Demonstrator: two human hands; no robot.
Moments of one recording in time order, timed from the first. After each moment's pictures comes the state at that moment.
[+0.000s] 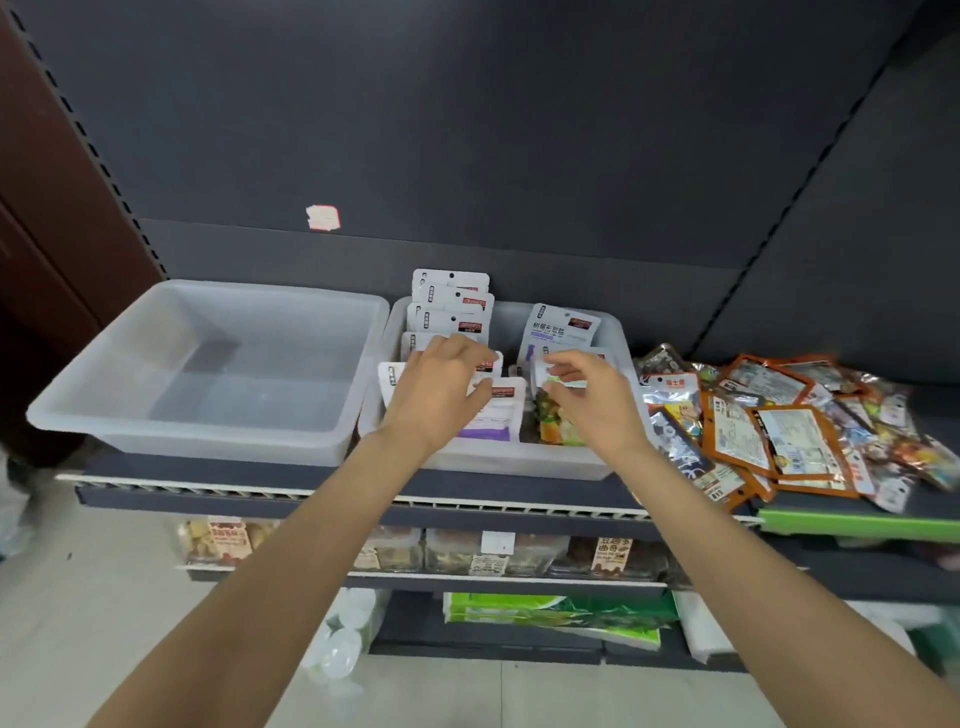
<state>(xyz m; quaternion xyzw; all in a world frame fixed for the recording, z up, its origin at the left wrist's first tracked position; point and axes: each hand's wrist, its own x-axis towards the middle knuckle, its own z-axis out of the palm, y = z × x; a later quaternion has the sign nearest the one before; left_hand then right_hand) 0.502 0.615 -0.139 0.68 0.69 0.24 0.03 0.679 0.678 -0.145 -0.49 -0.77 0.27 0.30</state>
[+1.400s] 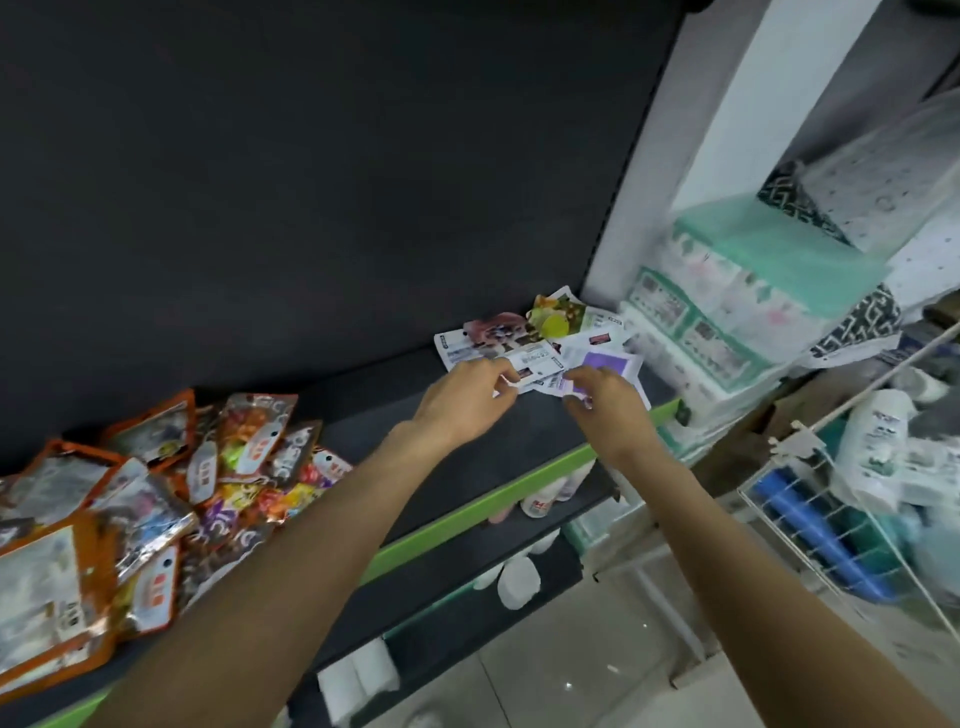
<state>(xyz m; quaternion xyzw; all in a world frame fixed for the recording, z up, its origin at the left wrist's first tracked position) 1.330 0.967 -0.165 0.81 0.50 0.17 0.27 1.507 0.922 -0.169 -0.75 -0.62 0.13 0.17</state>
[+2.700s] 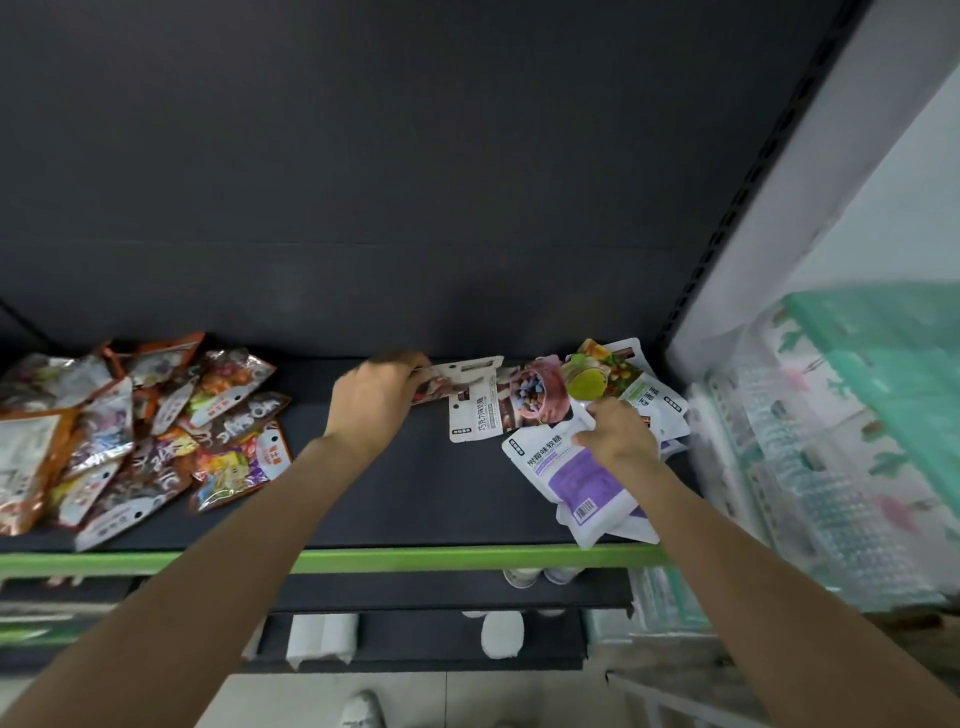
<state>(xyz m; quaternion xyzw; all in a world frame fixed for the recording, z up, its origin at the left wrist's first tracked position) 1.376 1.024 -0.198 0.63 0.75 0.21 -0.01 1.628 1.105 -0.237 -0.68 -0.70 0.23 0.02</state>
